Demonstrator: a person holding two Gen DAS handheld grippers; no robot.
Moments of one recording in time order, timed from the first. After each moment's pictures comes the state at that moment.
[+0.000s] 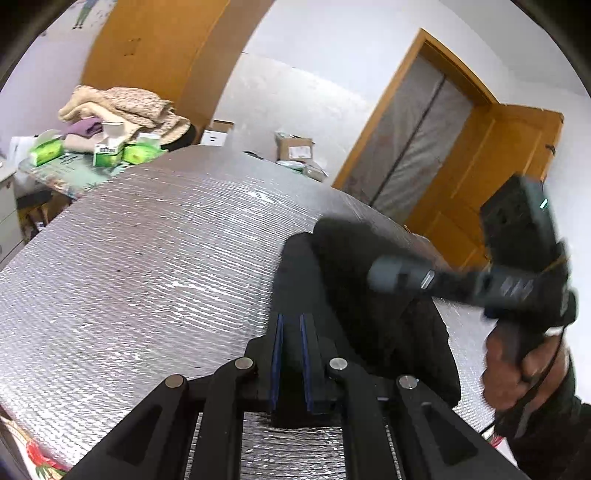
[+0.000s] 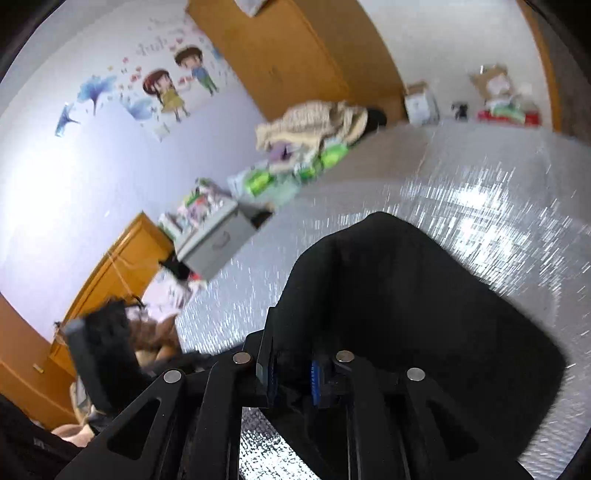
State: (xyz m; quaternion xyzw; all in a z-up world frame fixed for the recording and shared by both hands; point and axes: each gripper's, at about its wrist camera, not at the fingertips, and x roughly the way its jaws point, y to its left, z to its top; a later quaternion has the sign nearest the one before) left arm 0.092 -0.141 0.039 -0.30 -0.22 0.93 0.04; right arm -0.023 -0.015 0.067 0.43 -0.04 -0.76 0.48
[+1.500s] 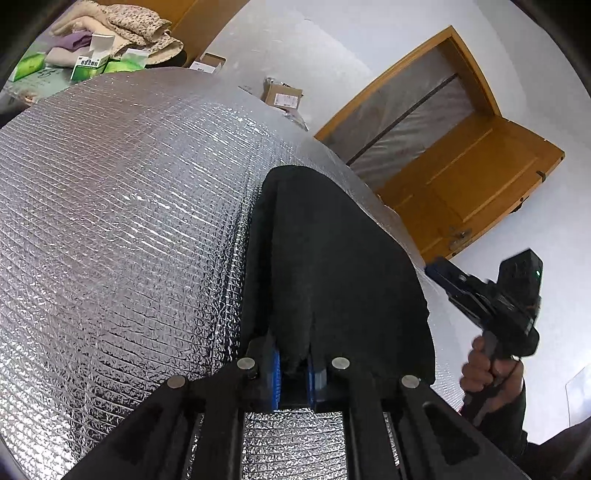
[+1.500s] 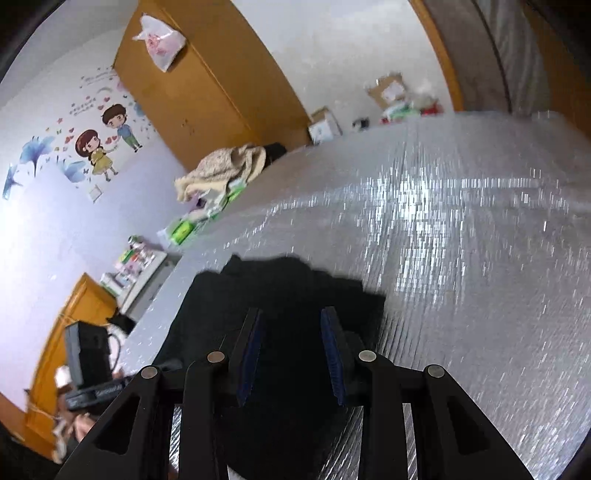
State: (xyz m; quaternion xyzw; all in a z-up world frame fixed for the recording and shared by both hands) left arm 0.071 -0.138 -0.007 -0.37 -0.32 0.86 0.14; right arm -0.032 0.127 0.055 0.38 -0.10 -0.86 0.33
